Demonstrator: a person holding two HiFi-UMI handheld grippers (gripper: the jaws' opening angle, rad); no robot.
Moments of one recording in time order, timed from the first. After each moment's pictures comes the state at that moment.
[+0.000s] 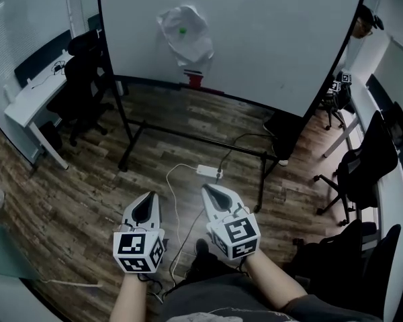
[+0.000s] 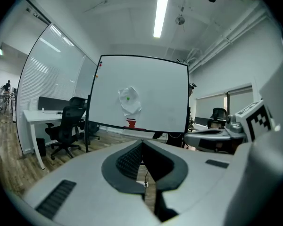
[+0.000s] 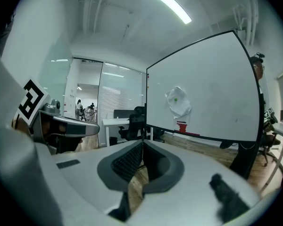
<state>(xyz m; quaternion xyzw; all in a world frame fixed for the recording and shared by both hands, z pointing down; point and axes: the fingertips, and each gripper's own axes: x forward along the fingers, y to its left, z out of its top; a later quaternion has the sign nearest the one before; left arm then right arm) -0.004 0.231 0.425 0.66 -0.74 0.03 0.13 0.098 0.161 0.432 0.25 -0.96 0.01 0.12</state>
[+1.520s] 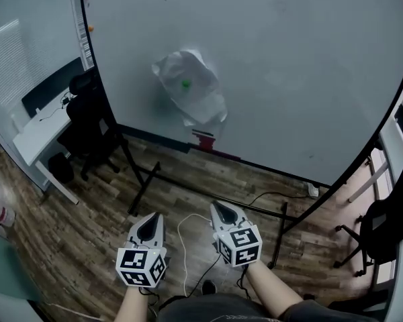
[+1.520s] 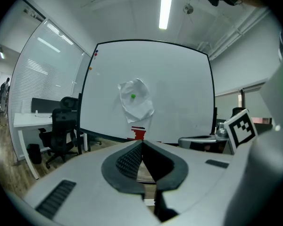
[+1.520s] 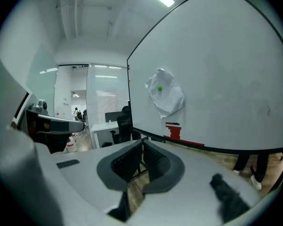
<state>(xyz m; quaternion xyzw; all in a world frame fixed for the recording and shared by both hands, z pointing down) -0.095 -0.023 0.417 0.63 -0.76 0.03 0.13 0.004 -0.134 0.451 0.24 -0.96 0.07 0.11</state>
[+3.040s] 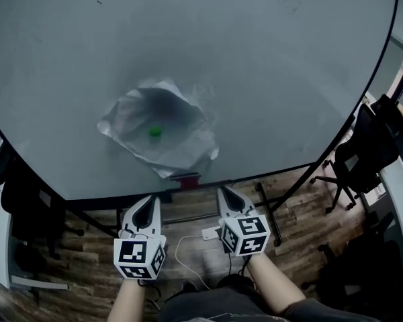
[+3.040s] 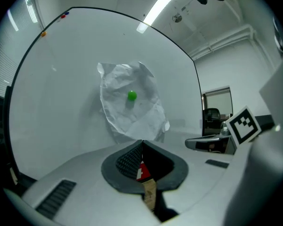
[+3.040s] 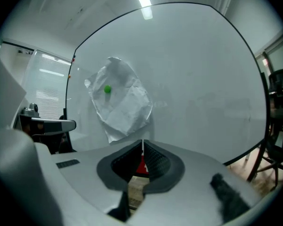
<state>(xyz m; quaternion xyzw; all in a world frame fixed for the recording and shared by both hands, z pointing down) -0.244 -0.285 0.382 0.82 -0.57 0.04 0.06 -0.075 -0.326 0.427 0.55 -0.83 0.11 0.06</state>
